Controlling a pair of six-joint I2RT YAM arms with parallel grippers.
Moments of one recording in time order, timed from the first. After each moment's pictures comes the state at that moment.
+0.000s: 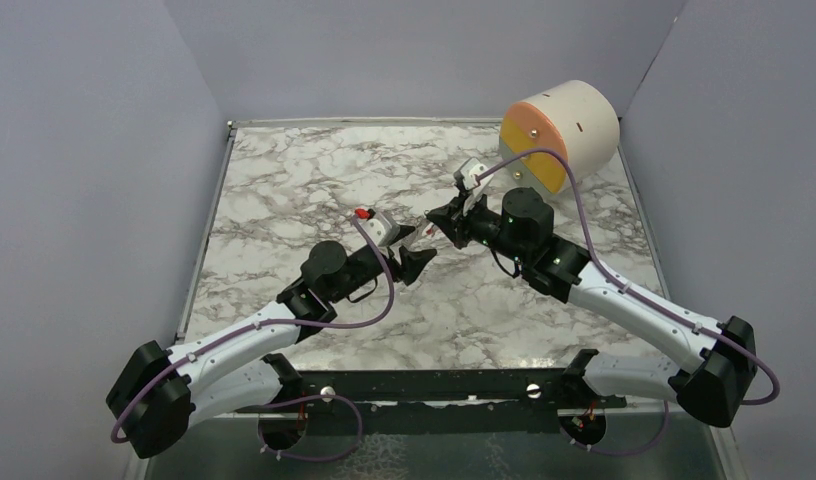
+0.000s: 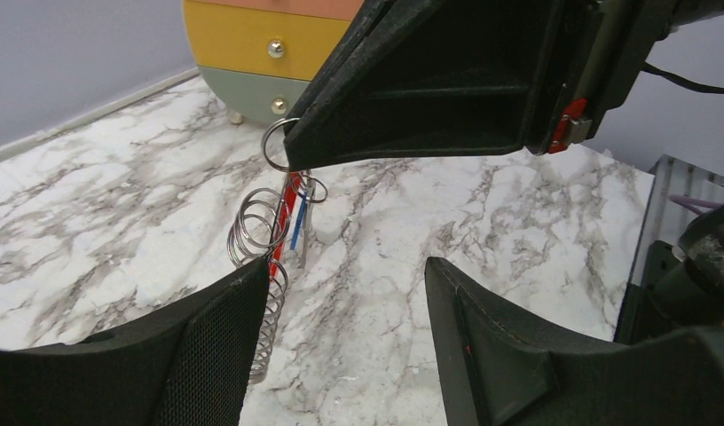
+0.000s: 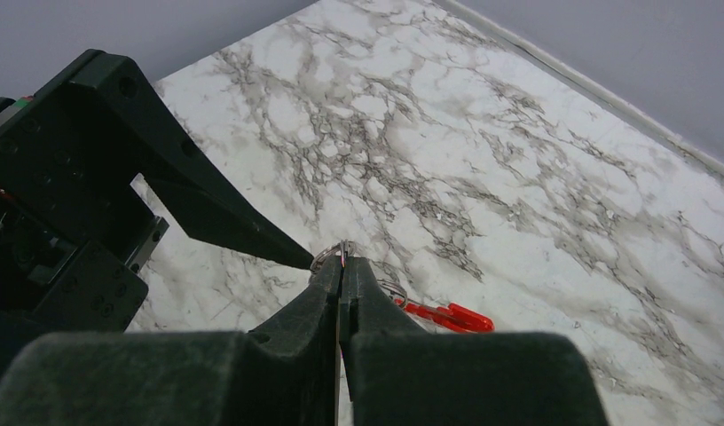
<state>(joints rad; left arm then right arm) -0.81 0.99 0.51 0.53 0.14 -0.11 0.82 1.16 0.95 0.05 -0.08 -0.01</state>
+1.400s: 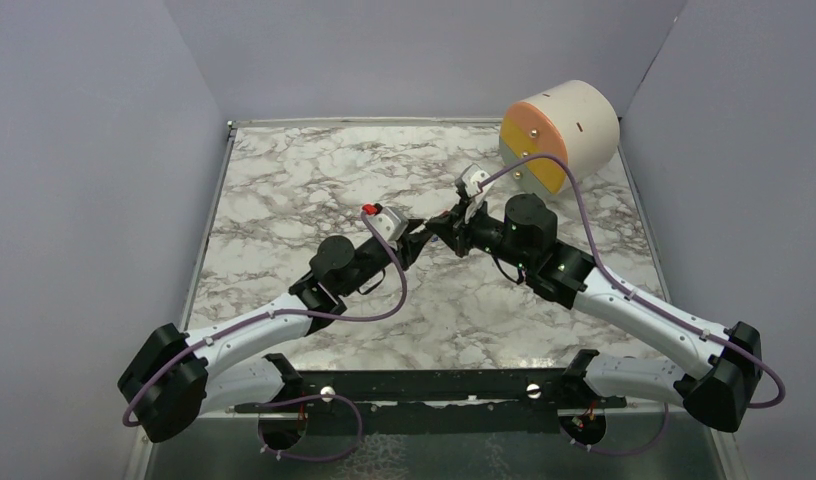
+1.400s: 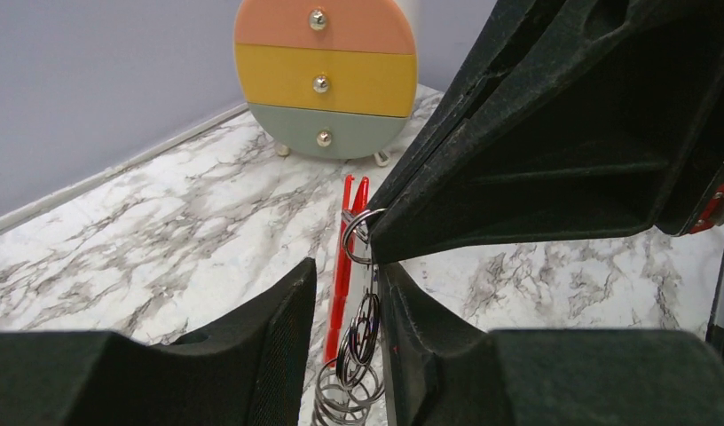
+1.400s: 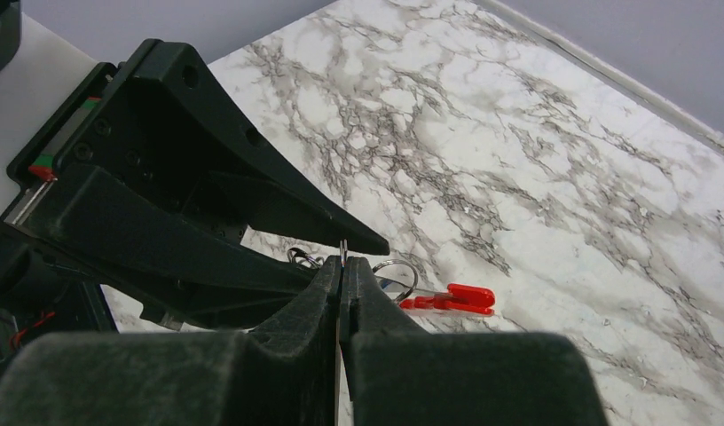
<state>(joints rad) -0.82 1.10 0.55 0.65 0.06 -0.04 0.84 1.12 0.93 0.03 -0.11 0.02</state>
